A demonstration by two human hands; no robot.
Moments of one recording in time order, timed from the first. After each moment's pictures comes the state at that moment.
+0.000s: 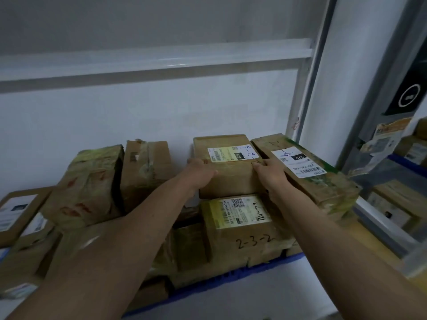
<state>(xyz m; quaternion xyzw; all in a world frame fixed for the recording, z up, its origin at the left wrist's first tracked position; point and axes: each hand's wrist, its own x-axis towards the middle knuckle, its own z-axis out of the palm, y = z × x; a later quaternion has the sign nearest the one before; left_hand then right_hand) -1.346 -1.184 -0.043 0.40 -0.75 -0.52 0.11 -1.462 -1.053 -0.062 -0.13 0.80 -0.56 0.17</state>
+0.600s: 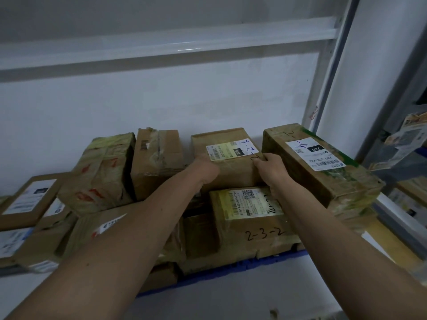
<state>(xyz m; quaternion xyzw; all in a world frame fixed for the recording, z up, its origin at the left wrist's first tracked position) -1.340 -1.177 -0.042 0.44 -0.80 -0.40 0.05 -1.460 -1.072 -0.079 -0.17 0.80 -0.54 0.19</state>
